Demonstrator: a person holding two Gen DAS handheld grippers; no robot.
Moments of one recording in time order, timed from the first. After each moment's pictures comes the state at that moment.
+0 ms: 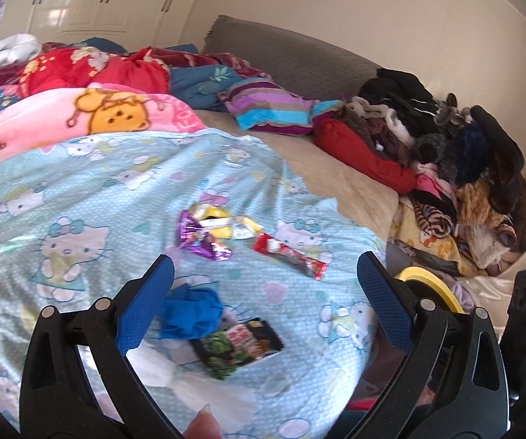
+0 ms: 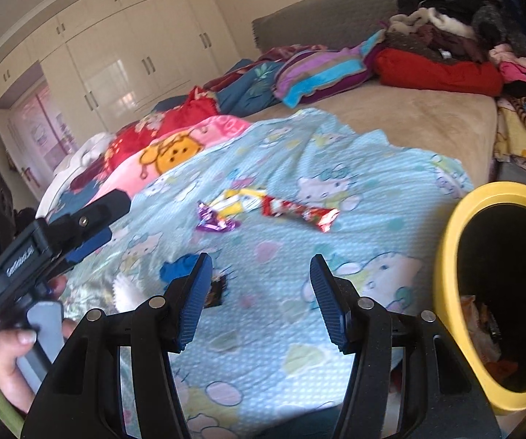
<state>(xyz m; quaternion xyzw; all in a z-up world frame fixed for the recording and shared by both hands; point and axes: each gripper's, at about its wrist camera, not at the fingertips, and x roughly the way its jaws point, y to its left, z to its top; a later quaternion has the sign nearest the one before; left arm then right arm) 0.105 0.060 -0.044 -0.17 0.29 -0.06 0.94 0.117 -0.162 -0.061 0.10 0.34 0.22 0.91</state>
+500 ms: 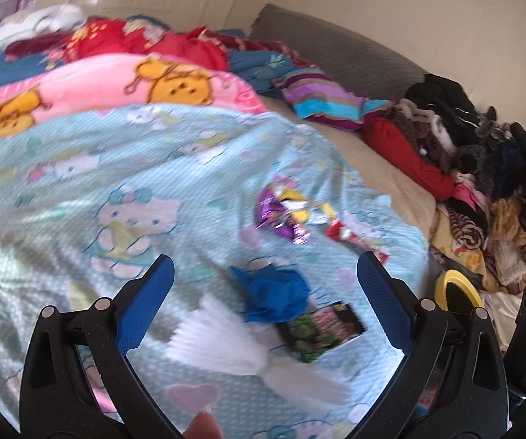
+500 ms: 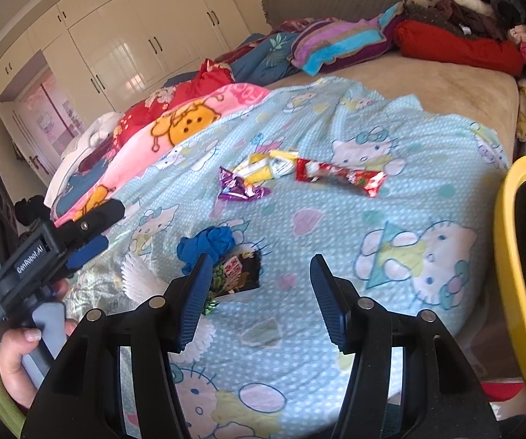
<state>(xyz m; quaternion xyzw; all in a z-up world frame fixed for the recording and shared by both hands) 0.096 0.121 -0.077 -0.20 0.32 0.01 0.92 0.128 -0.118 -0.090 0.11 0.39 0.24 0.88</state>
